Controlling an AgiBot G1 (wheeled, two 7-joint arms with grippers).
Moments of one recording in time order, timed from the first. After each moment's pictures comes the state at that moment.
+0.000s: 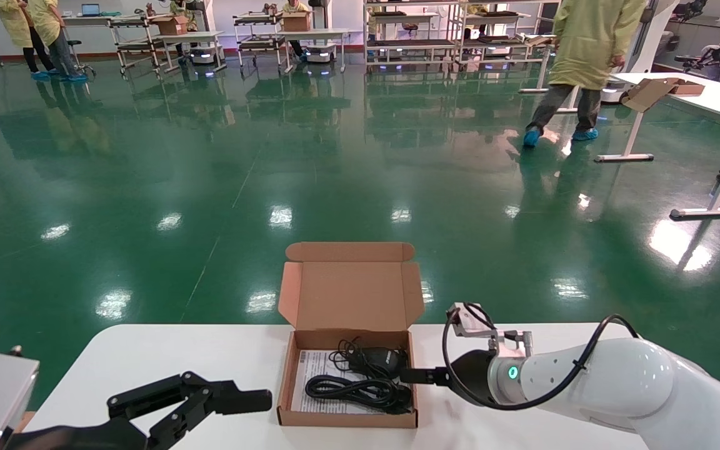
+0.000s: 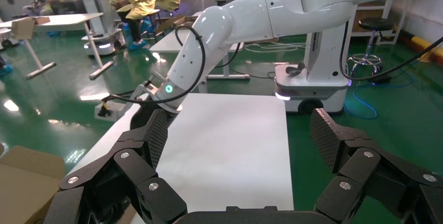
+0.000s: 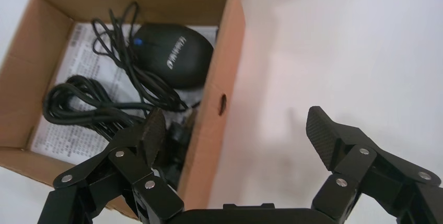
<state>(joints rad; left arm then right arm) -1.09 0.58 0.36 -1.26 0.67 1.46 -0.14 1.62 -1.36 -1.07 0.29 -1.55 -0.69 1.21</state>
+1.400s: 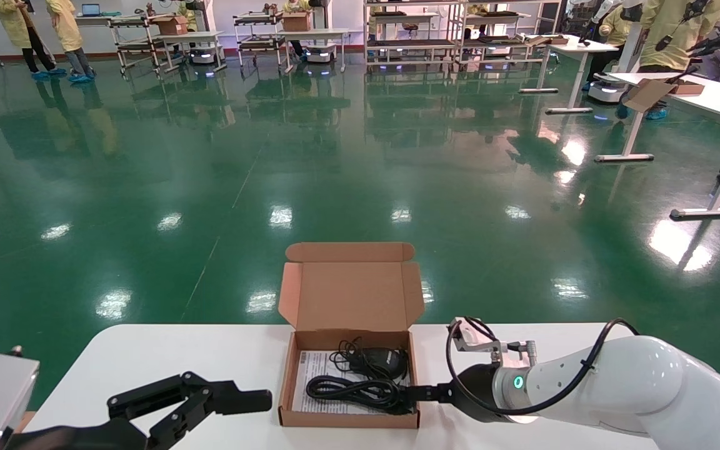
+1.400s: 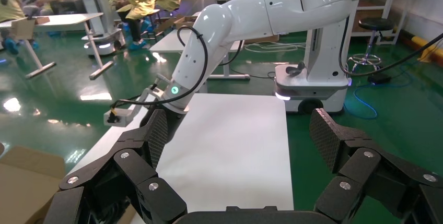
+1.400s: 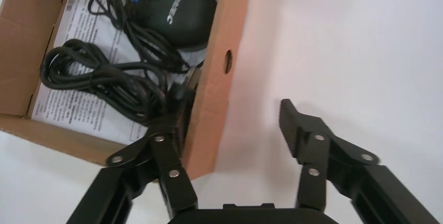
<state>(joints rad) -1.09 0.58 0.36 -1.26 0.67 1.46 -0.14 1.64 -1.35 -1.15 0.26 -1.45 -0.78 1.19</state>
